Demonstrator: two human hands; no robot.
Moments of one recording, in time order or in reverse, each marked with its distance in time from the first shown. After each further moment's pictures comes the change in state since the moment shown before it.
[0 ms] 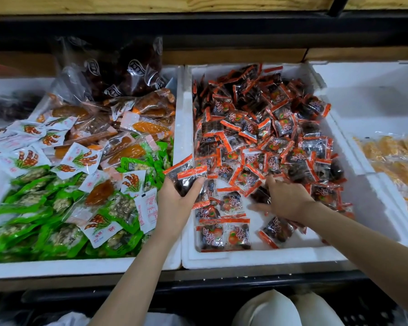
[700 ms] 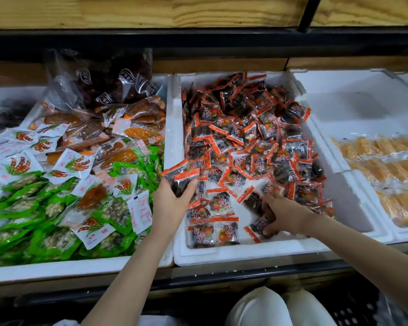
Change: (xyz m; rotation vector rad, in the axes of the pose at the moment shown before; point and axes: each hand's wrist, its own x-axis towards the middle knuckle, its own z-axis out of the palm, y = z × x) left_hand -0.005 0.004 0.004 0.178 -0.013 0.087; right_hand -0.043 0.015 0.010 0.298 -0.206 -0.014
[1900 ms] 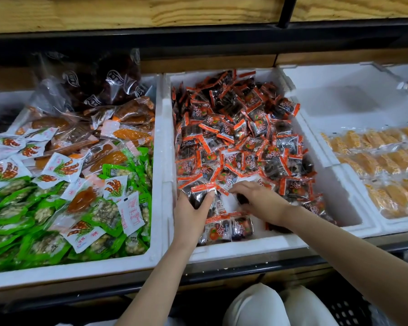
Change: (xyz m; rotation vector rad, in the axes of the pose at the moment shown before) left_hand -0.032 0.006 0.049 -0.114 -0.129 -0.169; right_hand 0.024 -0.006 0.004 0.011 0.253 -0.365
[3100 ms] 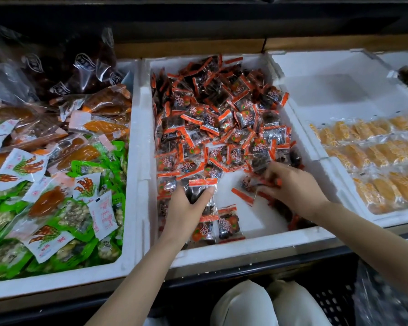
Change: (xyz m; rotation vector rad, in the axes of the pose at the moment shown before) left_hand 0.007 0.015 0.020 0.006 -0.204 -0.031; right_hand -0.051 0.040 -0.038 -0.011 0.389 0.230
